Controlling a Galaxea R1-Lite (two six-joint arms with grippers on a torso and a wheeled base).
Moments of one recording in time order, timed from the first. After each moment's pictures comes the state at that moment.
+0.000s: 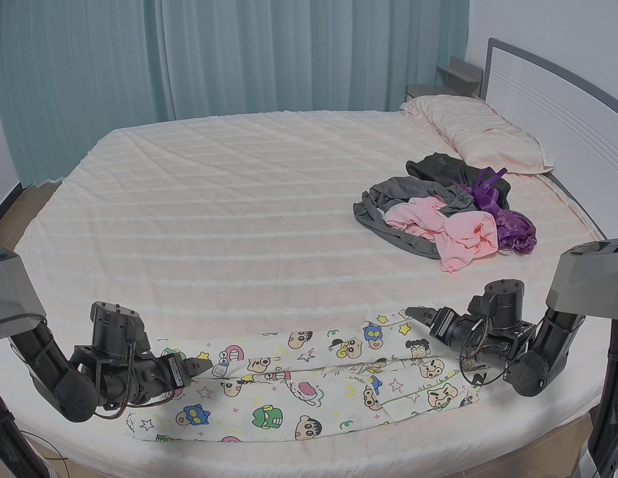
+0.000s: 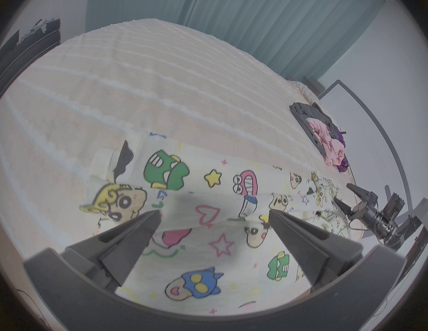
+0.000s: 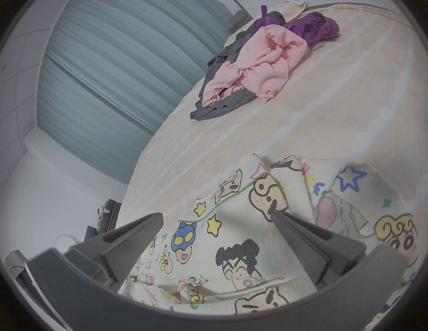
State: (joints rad) left arm -0.26 1.91 -0.31 -0.83 -0.07 -0.58; right arm 0.35 2.22 -0.50 -1.26 0.08 0.81
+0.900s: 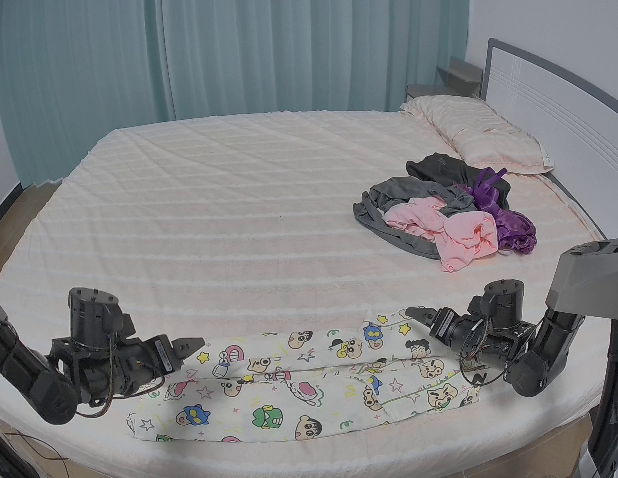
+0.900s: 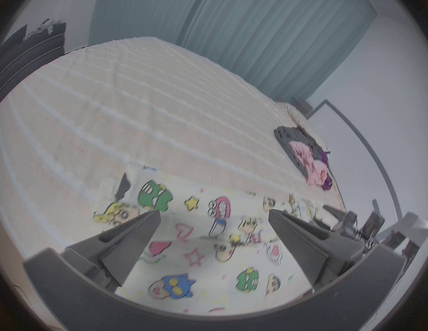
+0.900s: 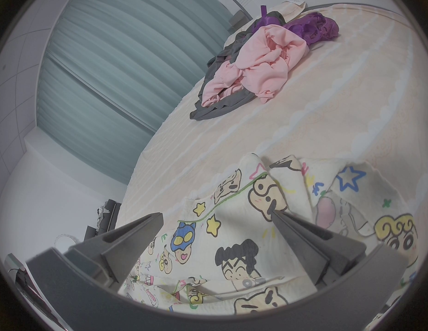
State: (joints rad) left arm -0.28 1.73 -0.28 -0.80 -0.03 -0.62; right arm 0.35 2.22 -0.50 -1.26 0.08 0.81
